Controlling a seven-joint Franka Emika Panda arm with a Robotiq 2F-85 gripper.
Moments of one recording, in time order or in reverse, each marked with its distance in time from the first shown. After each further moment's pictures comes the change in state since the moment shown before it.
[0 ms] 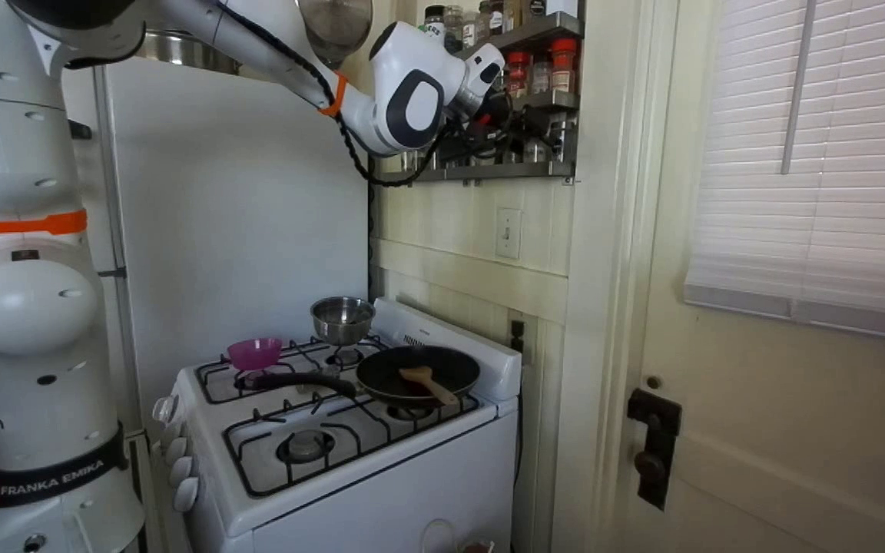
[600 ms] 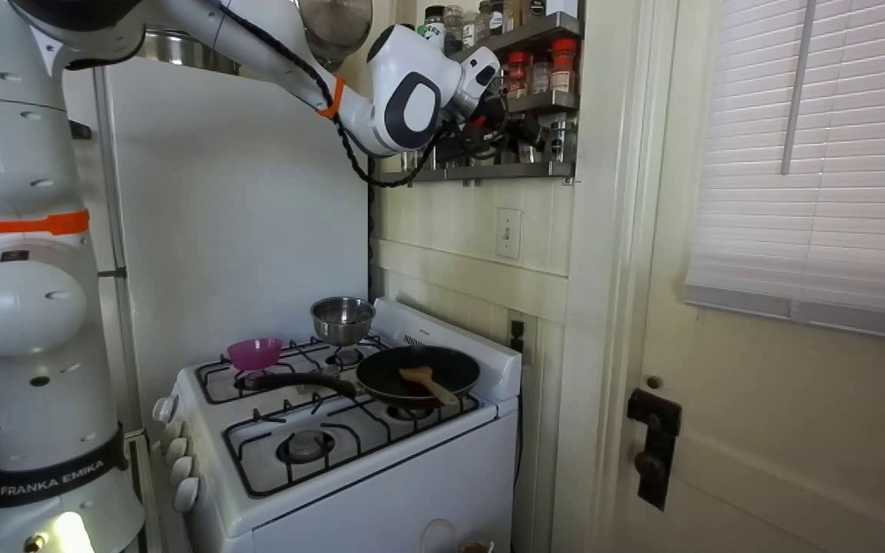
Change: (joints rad) arm -0.075 0.003 0.098 0.002 0.000 0.000 0.000
